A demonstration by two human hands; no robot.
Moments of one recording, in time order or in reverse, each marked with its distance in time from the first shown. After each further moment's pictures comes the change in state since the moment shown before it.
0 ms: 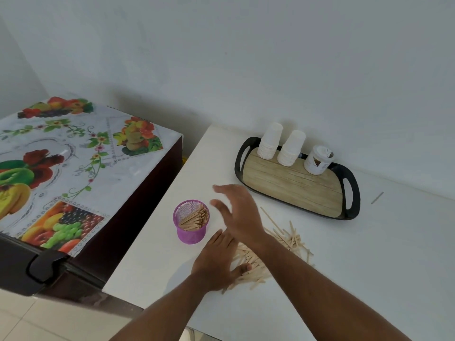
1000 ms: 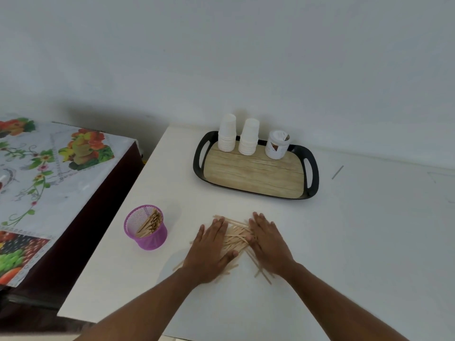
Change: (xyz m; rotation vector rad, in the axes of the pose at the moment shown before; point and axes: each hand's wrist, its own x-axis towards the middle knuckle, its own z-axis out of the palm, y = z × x) left_hand 0.040 0.055 0.012 0.024 -0.199 0.059; right_hand -0.157 0.169 -0.057 -0.261 -0.373 0.339
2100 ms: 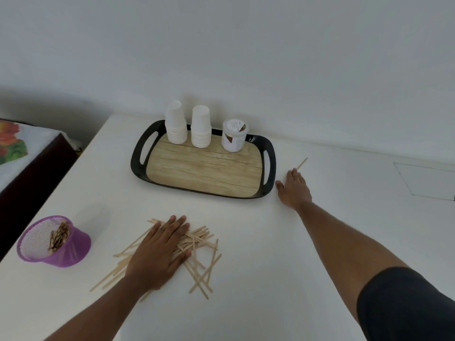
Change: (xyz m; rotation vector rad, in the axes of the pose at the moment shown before) left_hand 0.042 0.024 0.018 0.106 0.124 0.068; right_hand 0.076 0.220 -0.142 -0.015 0.021 0.555
